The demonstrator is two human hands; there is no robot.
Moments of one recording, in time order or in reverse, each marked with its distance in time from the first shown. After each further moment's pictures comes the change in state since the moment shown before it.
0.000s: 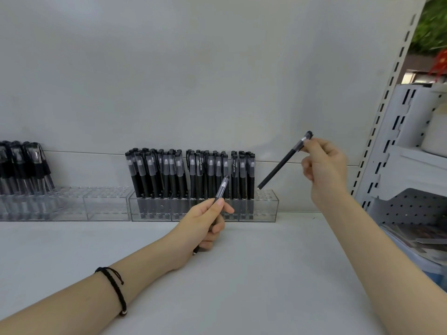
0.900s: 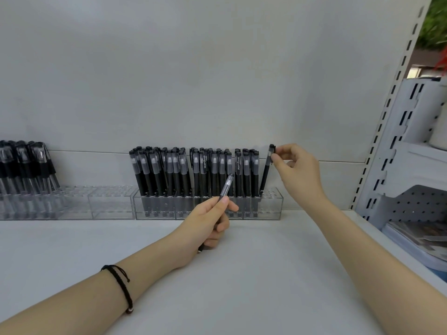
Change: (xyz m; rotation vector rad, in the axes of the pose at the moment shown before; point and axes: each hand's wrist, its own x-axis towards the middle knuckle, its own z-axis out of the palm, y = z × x) left_hand -0.001 0.002 0.001 -0.001 -0.005 -0.017; right_hand 0.002 0.043 0.014 -0.620 -0.213 -0.379
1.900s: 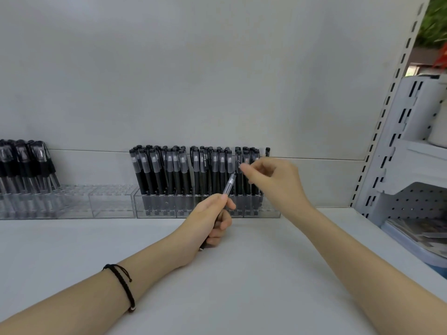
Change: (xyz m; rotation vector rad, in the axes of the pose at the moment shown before) left_hand -0.002 0.003 0.003 -0.049 0.007 -0.019; right_hand -0.035 -0.036 0.015 0.040 -0.221 0.012
